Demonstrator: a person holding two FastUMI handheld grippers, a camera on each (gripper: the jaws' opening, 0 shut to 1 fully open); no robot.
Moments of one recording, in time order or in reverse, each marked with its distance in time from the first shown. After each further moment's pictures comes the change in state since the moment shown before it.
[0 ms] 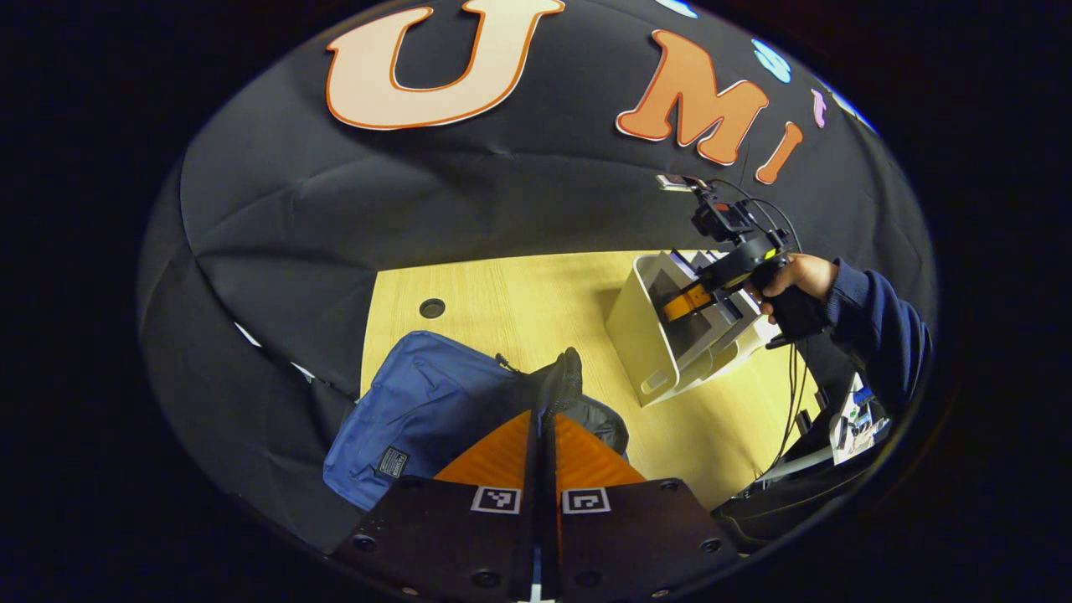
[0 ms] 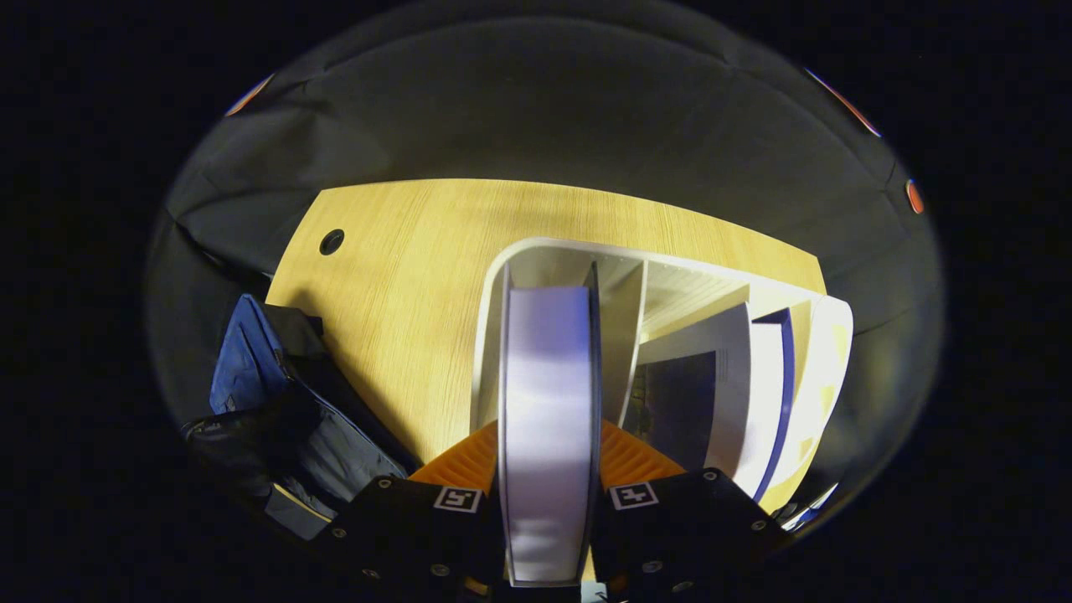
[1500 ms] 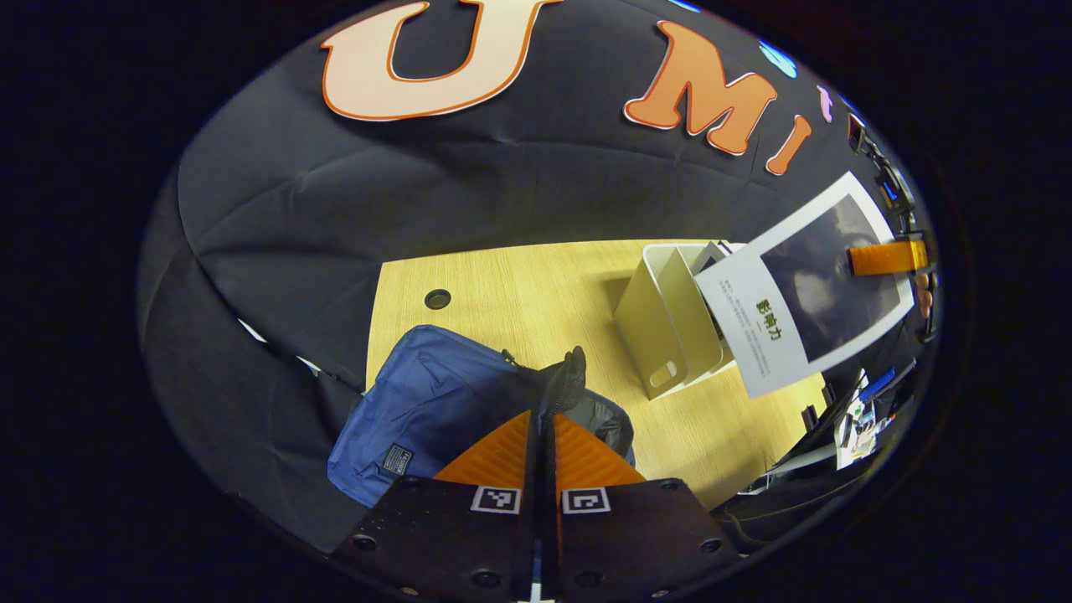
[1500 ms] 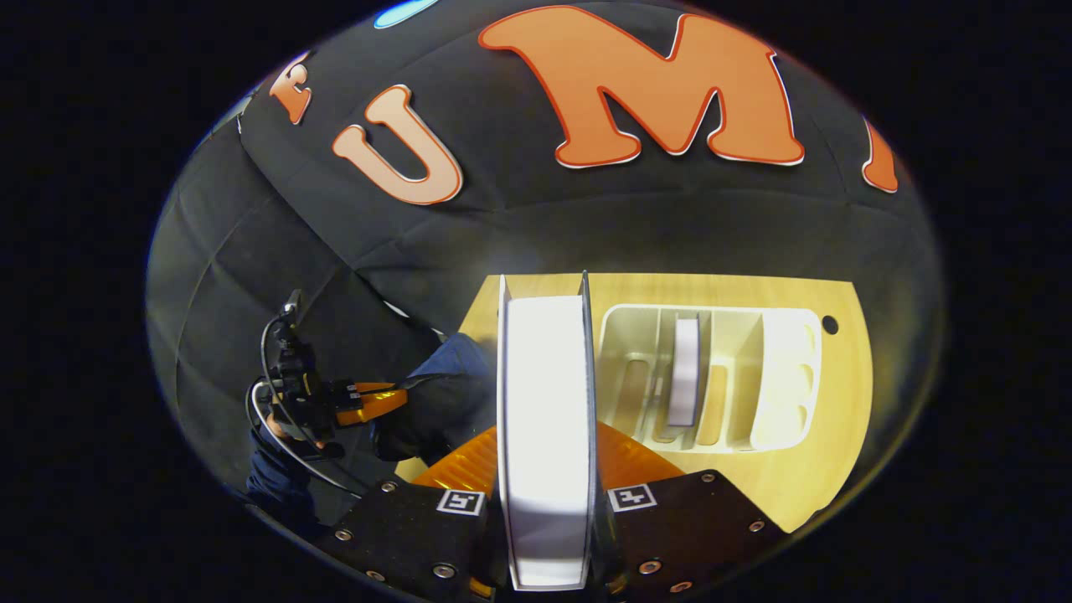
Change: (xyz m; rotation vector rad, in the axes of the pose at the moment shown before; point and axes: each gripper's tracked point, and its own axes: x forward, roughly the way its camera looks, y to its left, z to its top) left arm 0.005 0.001 -0.004 0.003 0.038 0.017; right arm -0.249 0.017 -0.052 0.036 -0.320 0.483
